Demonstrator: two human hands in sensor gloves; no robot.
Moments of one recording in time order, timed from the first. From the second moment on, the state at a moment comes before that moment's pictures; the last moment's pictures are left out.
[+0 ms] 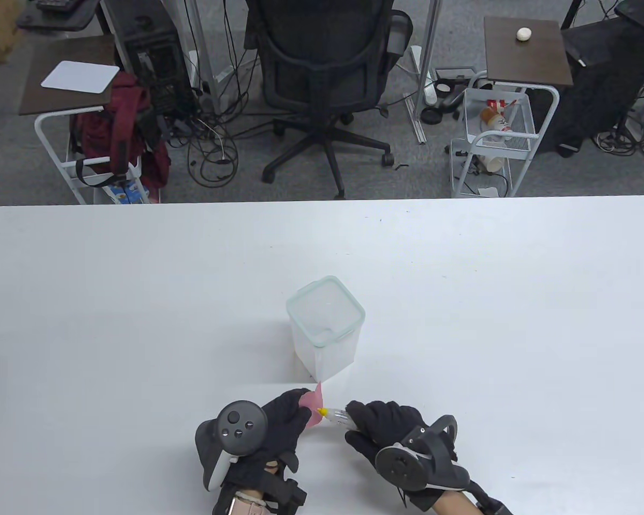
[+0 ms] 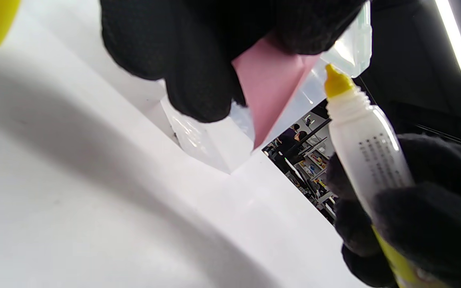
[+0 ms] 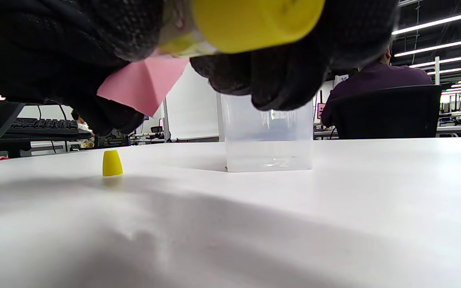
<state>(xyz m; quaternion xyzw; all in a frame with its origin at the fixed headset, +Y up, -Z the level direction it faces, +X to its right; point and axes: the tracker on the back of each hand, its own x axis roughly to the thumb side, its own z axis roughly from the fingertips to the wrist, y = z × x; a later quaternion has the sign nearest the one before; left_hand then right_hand) -0.145 -0.733 -0.208 -0.04 -0.06 0.39 0.92 0.096 -0.727 -0.188 0.30 -0.11 0.94 0.10</state>
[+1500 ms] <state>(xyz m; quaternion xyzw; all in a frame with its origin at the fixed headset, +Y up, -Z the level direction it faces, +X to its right) -0.143 -0.737 -0.210 -0.06 -0.07 0.39 0.92 0.083 -0.713 -0.167 0.31 -0.23 0.92 0.00</state>
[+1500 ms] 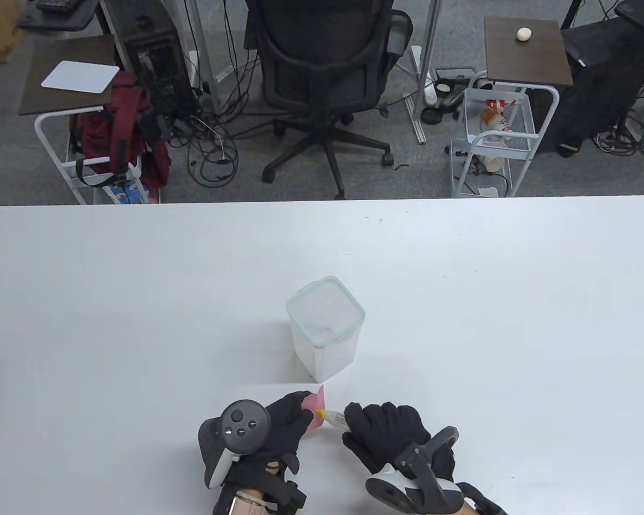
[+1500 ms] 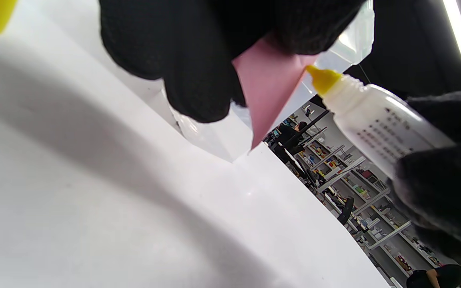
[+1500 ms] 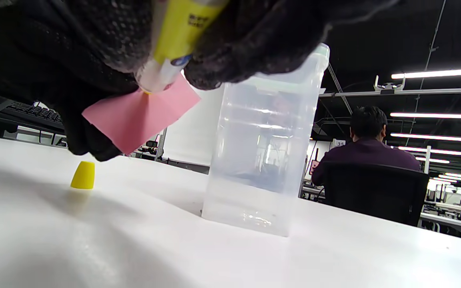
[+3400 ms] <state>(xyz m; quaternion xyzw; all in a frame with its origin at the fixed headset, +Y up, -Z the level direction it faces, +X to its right) -0.141 -0.740 -0.211 -0.06 -0.08 0.38 0.92 0.081 -0.711 -0.159 0.31 -0.27 0.91 -0.03</state>
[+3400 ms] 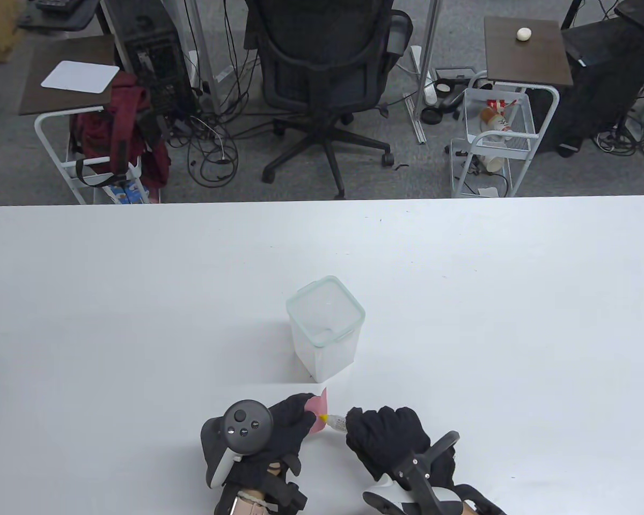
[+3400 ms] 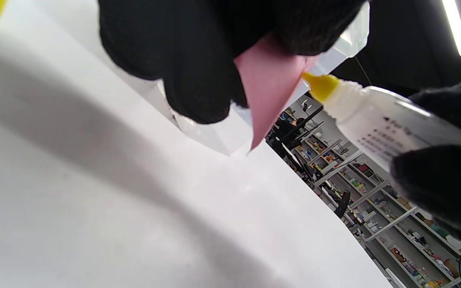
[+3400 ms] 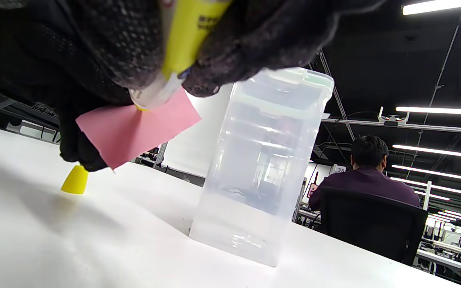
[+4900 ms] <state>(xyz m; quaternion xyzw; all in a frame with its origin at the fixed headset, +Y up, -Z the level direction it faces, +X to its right) -0.142 -0.740 -0.211 -0.06 -0.08 0.39 0.92 0.078 -0.713 -0.158 0.32 -0.26 0.91 -0.03</state>
